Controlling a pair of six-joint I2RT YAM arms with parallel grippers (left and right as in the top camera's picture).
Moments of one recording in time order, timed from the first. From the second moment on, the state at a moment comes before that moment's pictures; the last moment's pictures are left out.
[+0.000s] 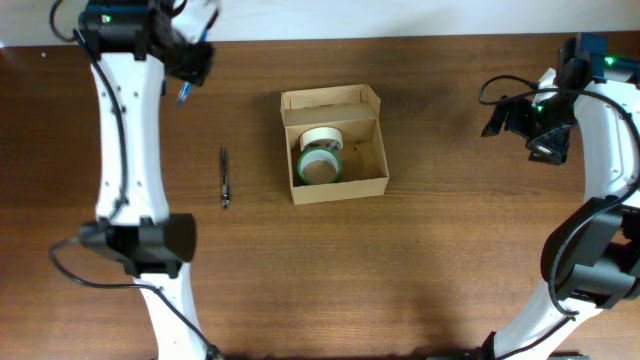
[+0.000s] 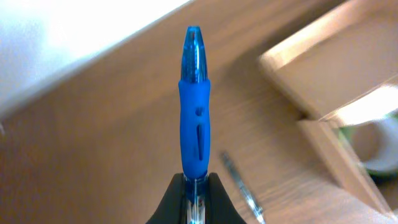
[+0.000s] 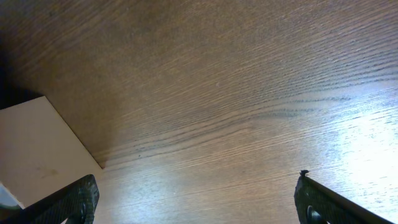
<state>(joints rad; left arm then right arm) -0.07 2.21 2.72 -1.52 0.03 0.44 -0.26 1.99 1.85 -1.33 -0.20 0.20</state>
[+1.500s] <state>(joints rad) -0.59 2.24 1.99 -1.25 0.00 0.89 -0.26 1.99 1.85 -1.33 -0.20 0.20</state>
